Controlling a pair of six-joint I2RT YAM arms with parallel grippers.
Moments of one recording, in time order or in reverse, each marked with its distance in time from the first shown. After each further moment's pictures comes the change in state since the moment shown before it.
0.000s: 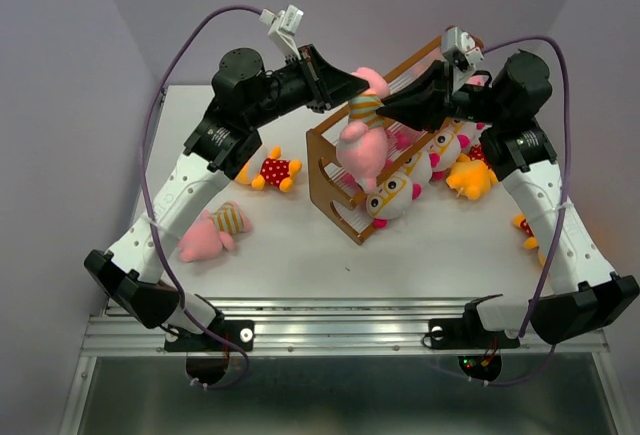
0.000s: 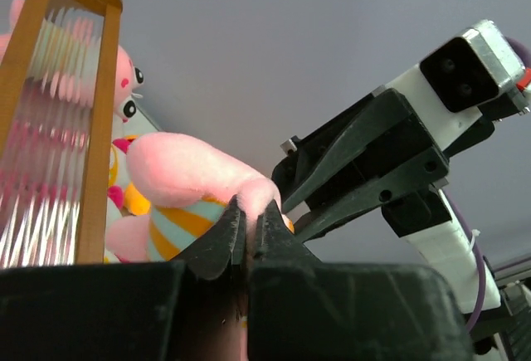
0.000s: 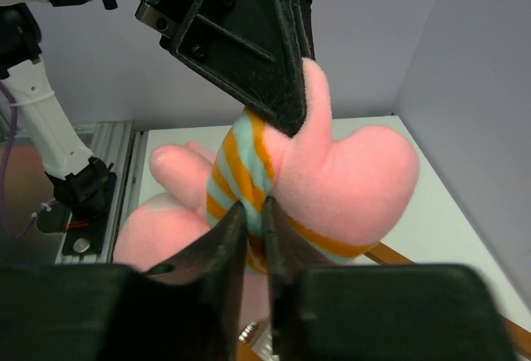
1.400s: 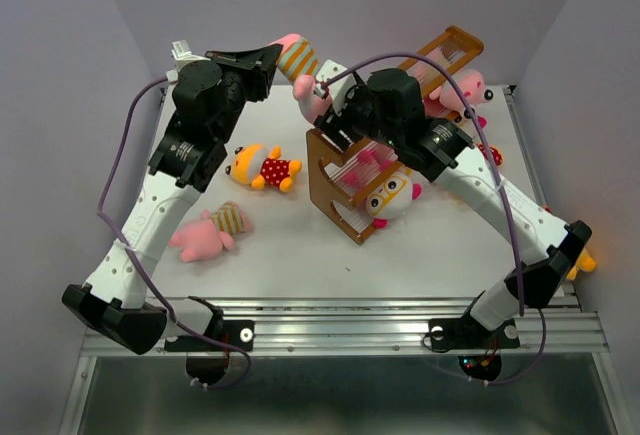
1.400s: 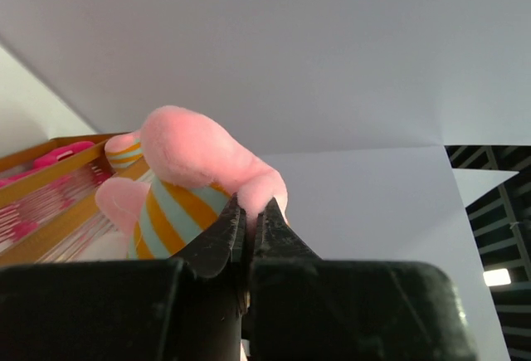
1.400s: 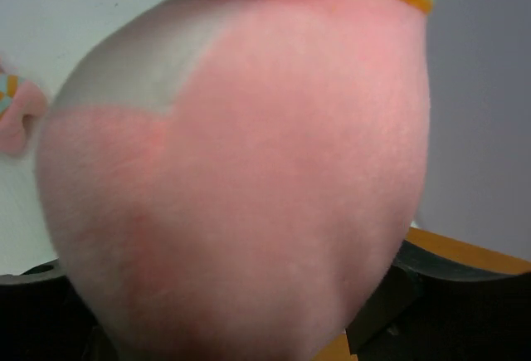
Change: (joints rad) left arm 0.175 -0.146 -0.145 -0.098 -0.634 -0.729; right arm 0.509 0.255 0.280 -0.557 1.152 -0.584
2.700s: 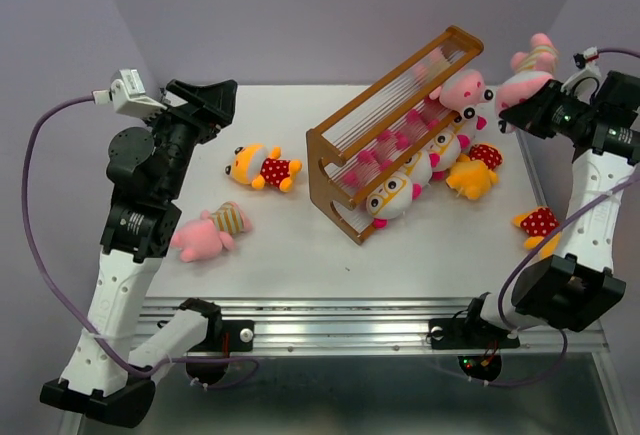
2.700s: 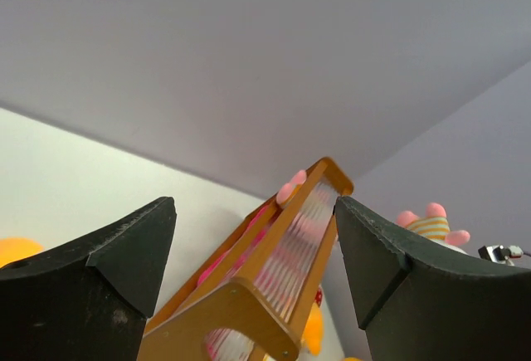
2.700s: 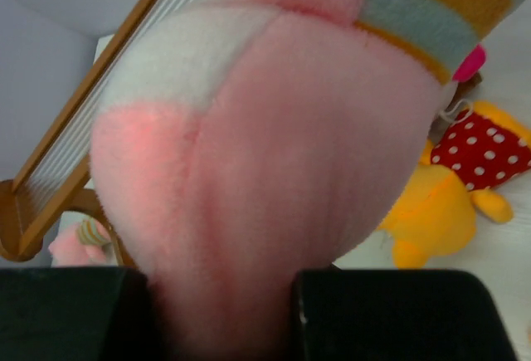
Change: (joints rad) left arm 0.179 -0.407 -0.301 0.058 0.106 0.736; right arm -1.242 -0.171 -0.166 -0.208 -0.838 0.658
